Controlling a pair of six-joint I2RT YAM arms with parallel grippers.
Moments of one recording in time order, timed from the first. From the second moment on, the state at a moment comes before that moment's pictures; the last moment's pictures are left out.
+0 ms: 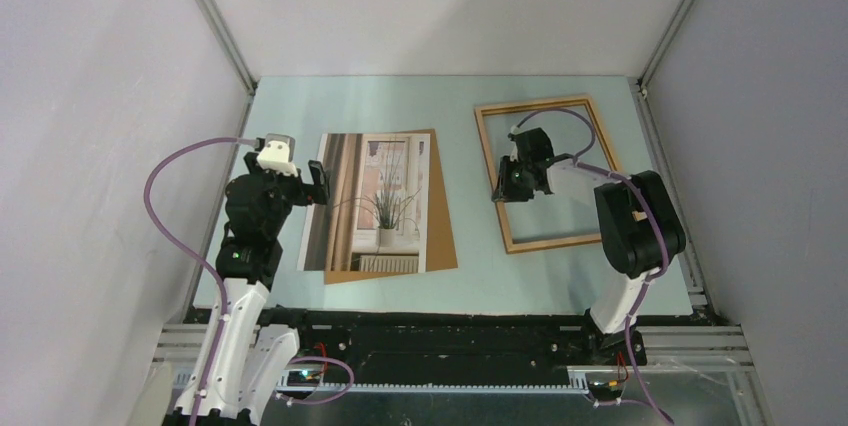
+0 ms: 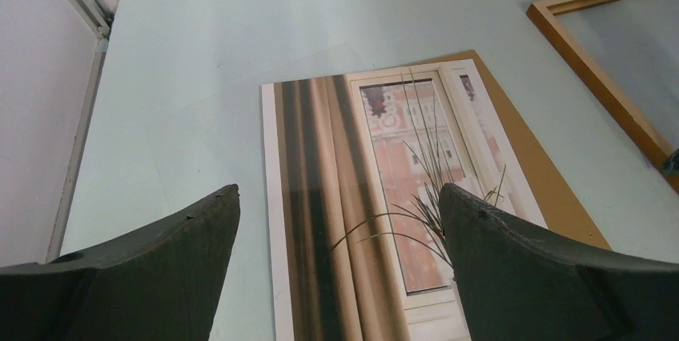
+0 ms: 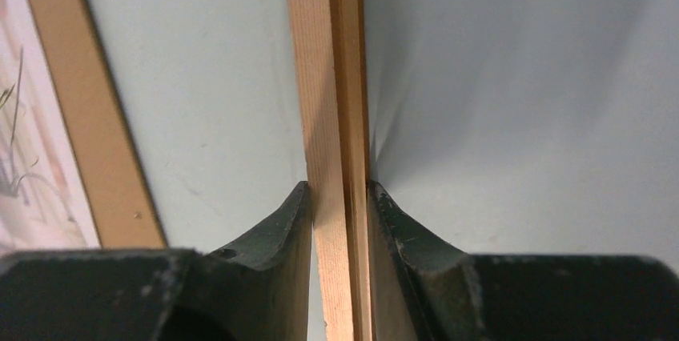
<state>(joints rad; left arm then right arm) -0.03 0.67 0.63 -0.14 0.14 0.03 0.33 1.80 1.06 -0.25 -0.18 0.38</state>
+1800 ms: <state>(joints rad) 0.22 1.37 0.92 -0.42 0.07 0.07 0.63 2.32 1.90 -0.43 -0.48 0.35</state>
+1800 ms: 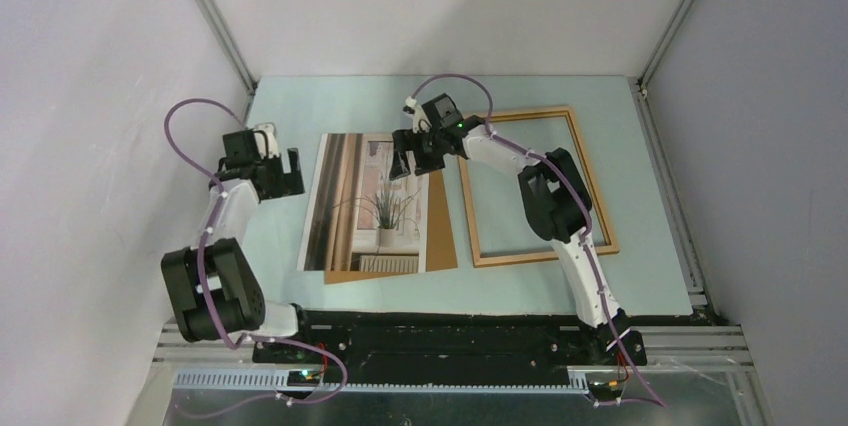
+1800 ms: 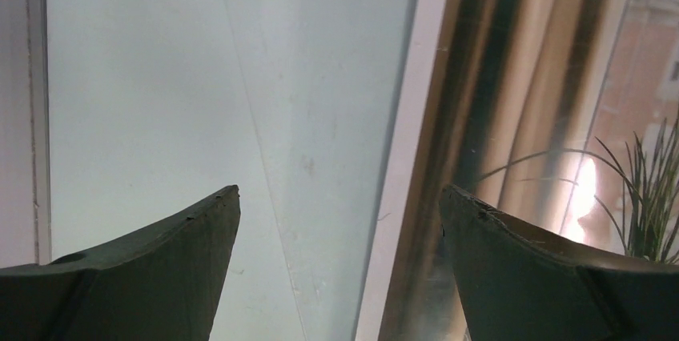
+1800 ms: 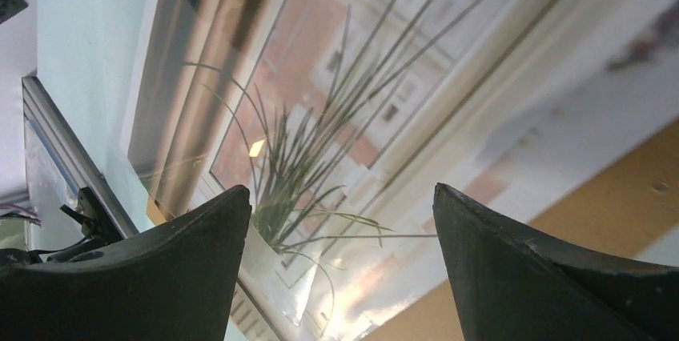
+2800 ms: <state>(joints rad) 0.43 1.77 1.08 -0.48 0.42 0.01 0.66 2.50 2.11 -0.47 -0.63 0.40</state>
